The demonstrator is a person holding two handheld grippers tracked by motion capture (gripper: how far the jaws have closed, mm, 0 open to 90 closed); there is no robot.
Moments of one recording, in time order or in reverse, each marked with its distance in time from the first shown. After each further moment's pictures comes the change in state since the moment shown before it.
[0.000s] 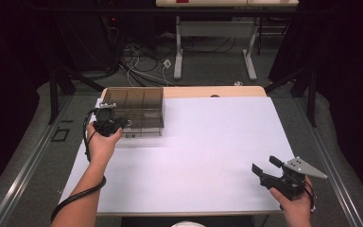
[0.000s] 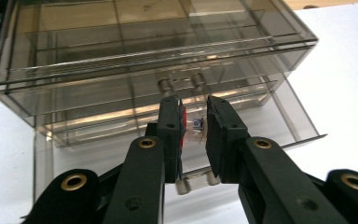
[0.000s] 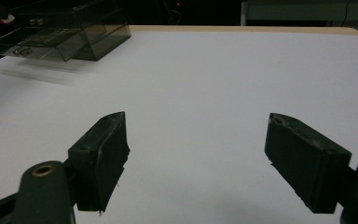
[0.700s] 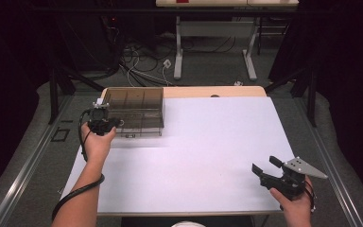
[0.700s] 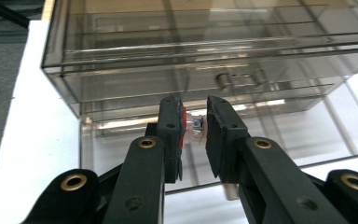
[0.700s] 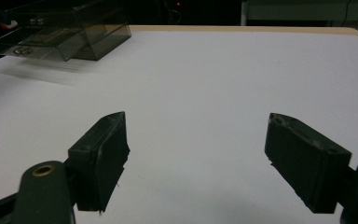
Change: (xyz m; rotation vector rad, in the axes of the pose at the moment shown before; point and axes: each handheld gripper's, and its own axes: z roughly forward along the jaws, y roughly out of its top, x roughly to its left) left arm 0.025 -0.005 0.011 0.013 0.076 -0.061; right arm 0.000 0.000 -0.001 0.009 0.004 0.001
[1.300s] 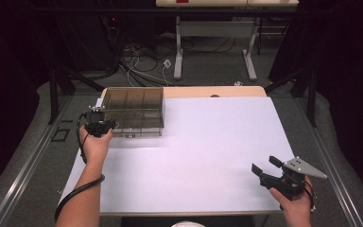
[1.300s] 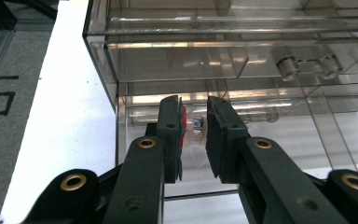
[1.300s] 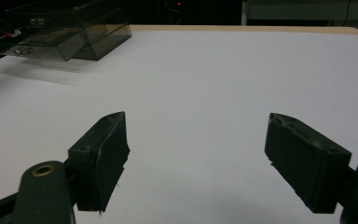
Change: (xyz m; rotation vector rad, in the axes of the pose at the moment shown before) left arm 0.017 -0.010 0.014 0.018 0.061 -0.040; right arm 0.000 0.000 0.001 -0.006 0.001 0.000
